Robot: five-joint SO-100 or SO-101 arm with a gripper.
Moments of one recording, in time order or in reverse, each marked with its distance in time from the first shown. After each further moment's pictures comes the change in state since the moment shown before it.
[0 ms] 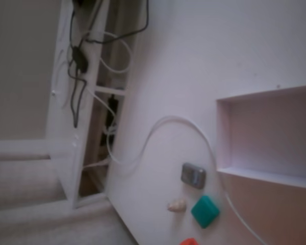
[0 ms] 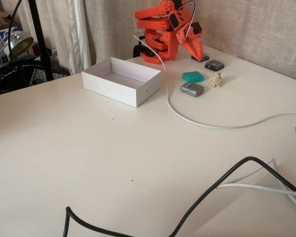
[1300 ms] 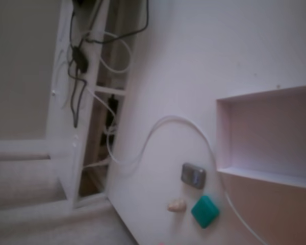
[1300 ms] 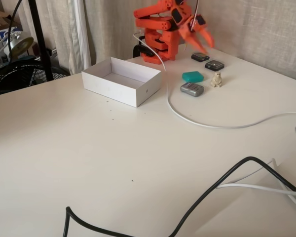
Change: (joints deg) arm -5.4 -7.4 -9.8 -3.9 -2.5
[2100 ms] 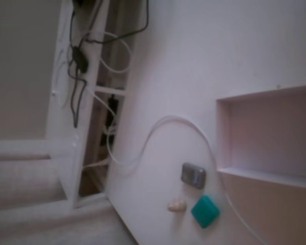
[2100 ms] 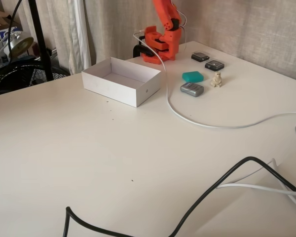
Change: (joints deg) arm -7.2 -60.8 -88.0 35.4 21.5
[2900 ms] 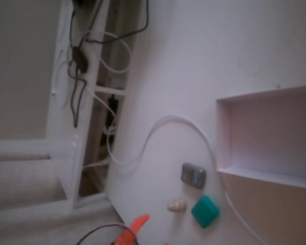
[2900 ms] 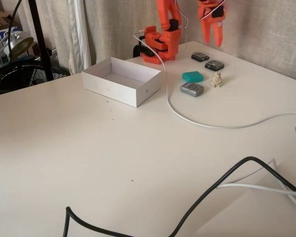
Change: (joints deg) arm 14.5 -12.5 27.6 -4.8 2.2
